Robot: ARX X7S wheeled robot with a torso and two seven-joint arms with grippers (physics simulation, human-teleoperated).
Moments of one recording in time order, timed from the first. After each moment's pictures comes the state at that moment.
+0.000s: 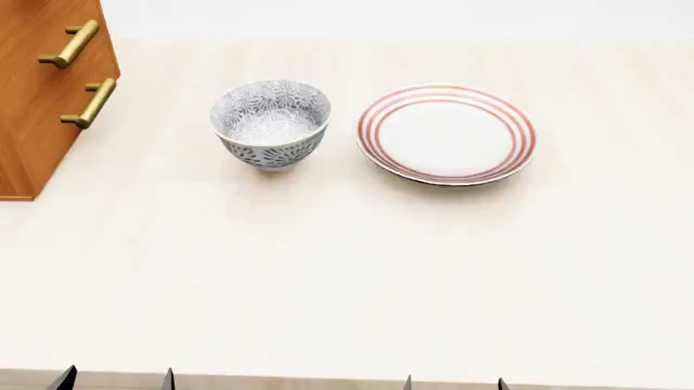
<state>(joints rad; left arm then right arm) 0.00 0.00 0.00 0.00 0.00 0.00 0.00 0.00 0.00 0.00 0.00 0.00 0.00 0.00</state>
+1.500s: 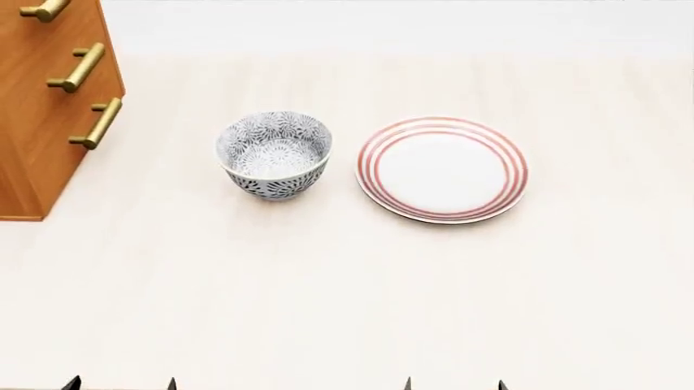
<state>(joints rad) -0.01 -0.10 0.12 0.00 -0.11 -0.06 -0.13 -0.01 0.11 -0.13 -0.05 0.11 0.05 0.13</state>
